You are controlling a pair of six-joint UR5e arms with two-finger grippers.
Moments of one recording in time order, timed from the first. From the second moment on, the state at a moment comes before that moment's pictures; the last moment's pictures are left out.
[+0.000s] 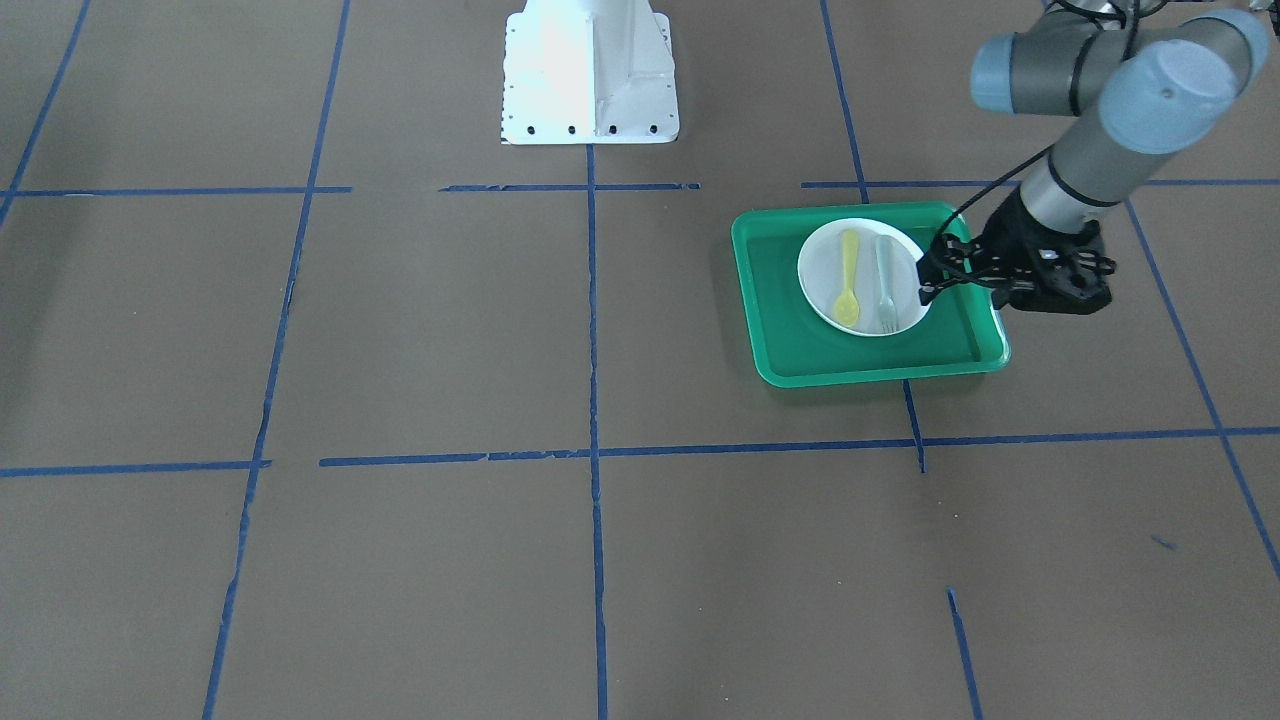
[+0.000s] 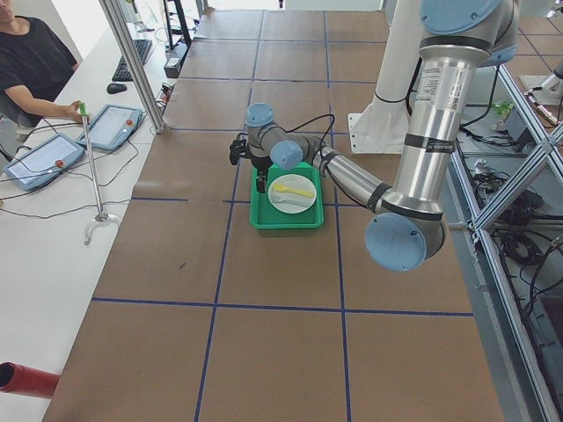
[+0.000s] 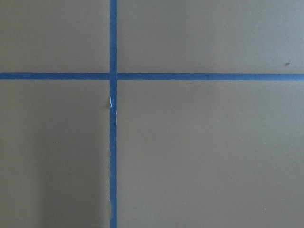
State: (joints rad) left arm -0.82 -1.76 -1.89 -1.76 -2.12 -0.92; right arm 1.58 -1.66 1.61 -1.50 2.28 0.03
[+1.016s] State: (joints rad) left arm -0.59 -1.72 -1.86 -1.89 -1.98 -0.99; right arm 1.58 -1.66 1.61 -1.50 2.28 0.03
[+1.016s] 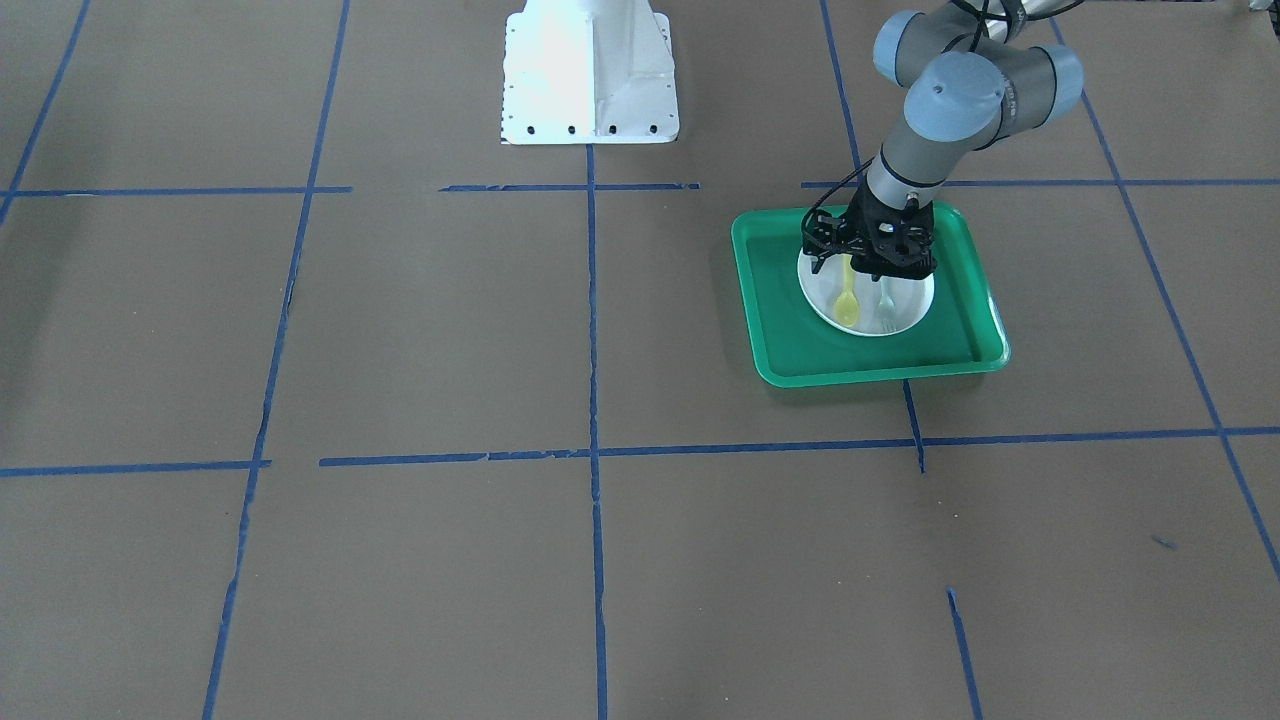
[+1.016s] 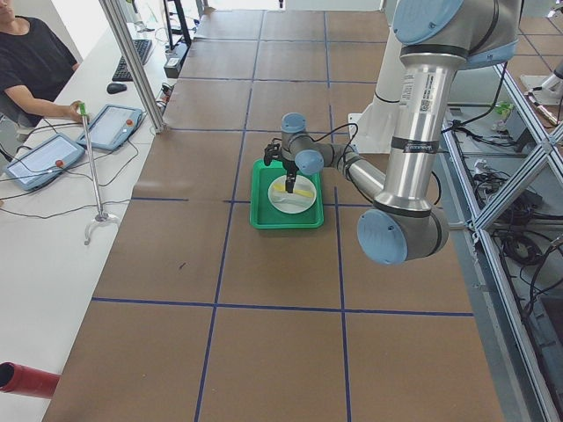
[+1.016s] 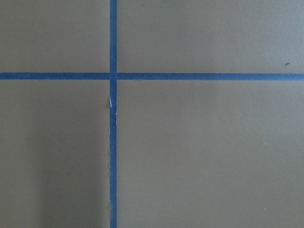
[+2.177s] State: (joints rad) left arm -0.58 -1.71 -1.83 -1.91 -1.99 -0.97; right arm 1.58 -1.66 1.61 -1.50 2.28 0.03
